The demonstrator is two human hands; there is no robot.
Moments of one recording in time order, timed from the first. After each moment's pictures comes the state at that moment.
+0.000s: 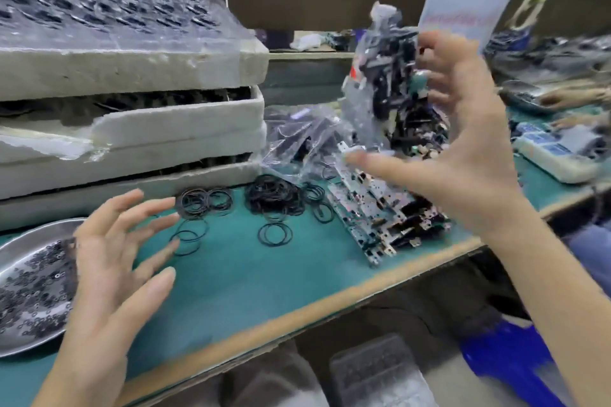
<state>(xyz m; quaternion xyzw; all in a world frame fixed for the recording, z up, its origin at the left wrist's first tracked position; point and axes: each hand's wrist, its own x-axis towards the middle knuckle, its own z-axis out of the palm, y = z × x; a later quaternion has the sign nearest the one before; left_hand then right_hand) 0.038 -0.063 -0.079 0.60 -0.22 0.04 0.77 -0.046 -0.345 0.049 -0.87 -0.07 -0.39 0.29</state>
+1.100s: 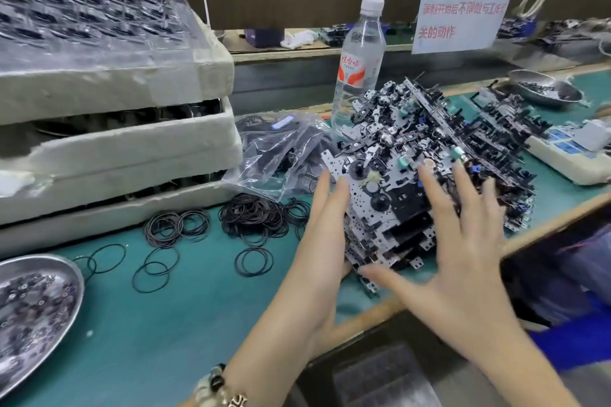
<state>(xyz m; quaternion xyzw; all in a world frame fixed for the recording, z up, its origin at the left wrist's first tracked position) 0.007 -0.259 -0.025 0.56 -0.08 -0.35 0.75 -0.088 -0.382 -0.055 -0.93 0.17 -0.29 0.14</state>
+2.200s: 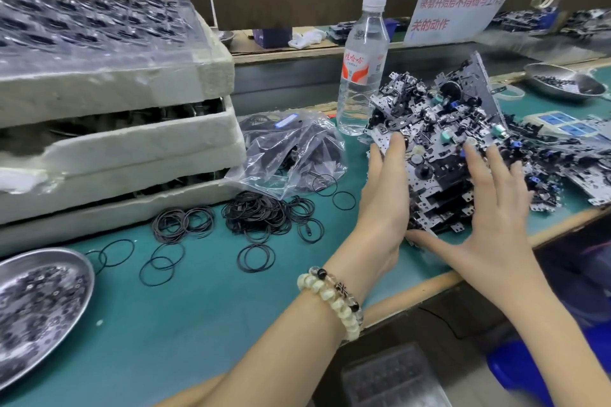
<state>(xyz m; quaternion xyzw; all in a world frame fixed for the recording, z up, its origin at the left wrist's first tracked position) 0.013 -0.340 -0.020 0.58 -0.11 -0.34 0.73 -0.075 -0.459 -0.071 -0.91 0.20 -0.32 0.15</state>
